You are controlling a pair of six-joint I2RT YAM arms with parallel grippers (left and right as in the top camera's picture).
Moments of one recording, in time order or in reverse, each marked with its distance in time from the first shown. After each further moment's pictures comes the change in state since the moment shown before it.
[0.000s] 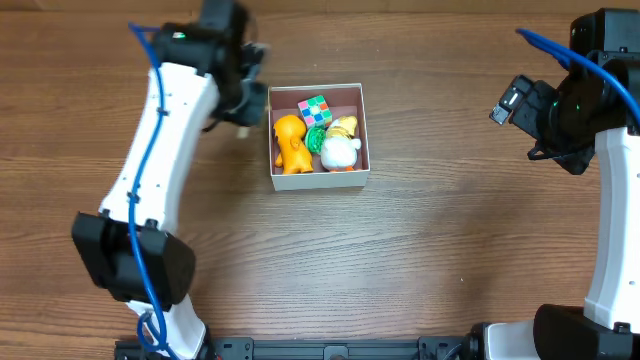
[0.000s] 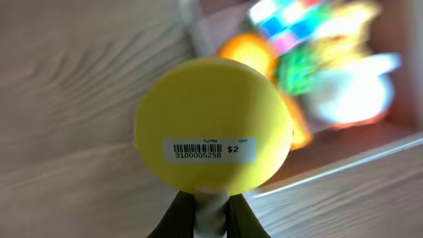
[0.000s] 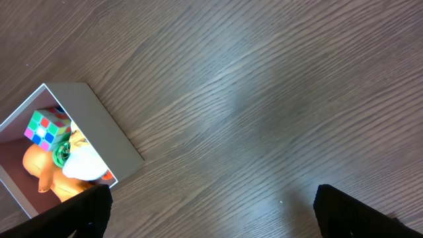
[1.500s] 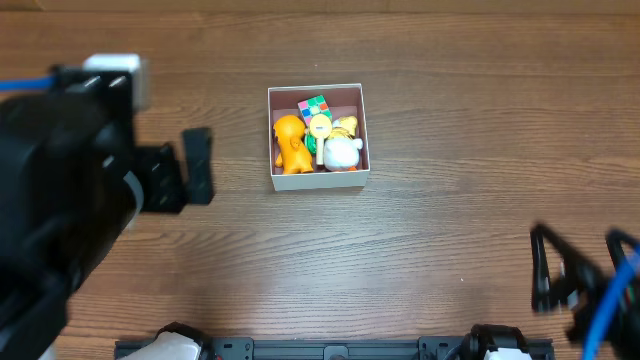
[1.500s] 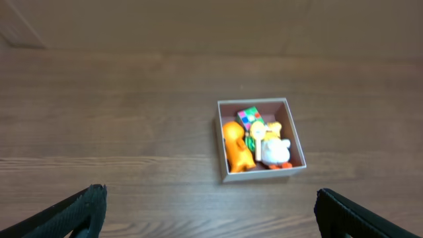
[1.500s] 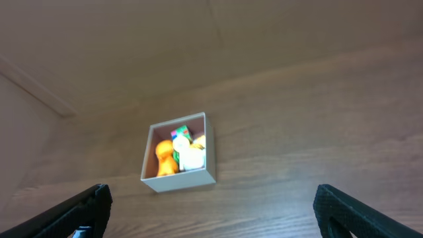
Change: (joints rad) left arm -0.126 -0.576 0.422 -0.340 -0.241 -0.301; right arm 0.000 -0.779 0.015 0.036 -0.232 -0.288
